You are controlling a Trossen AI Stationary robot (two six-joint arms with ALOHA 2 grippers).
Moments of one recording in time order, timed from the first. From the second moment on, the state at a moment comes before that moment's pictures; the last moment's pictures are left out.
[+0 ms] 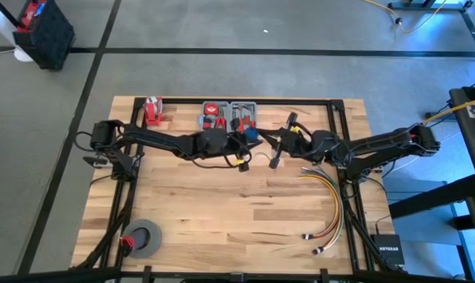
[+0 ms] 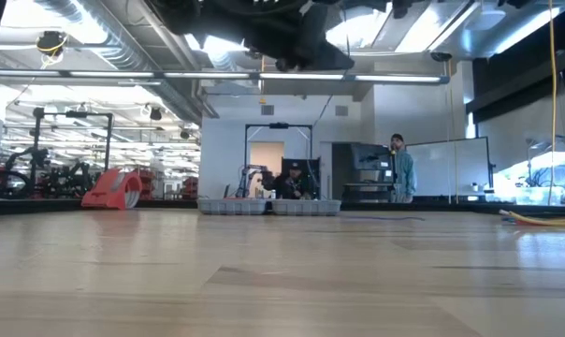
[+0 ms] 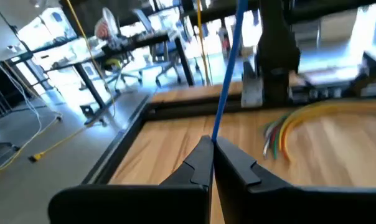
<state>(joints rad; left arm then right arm) 0.08 1.72 1.11 0.44 -0.25 0.23 0.10 1.17 0.72 0.59 0.42 -0.34</state>
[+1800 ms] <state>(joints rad) 0.10 1.27 1.10 -0.10 -0.38 0.21 0.18 1.11 0.72 0.36 0.58 -0.56</state>
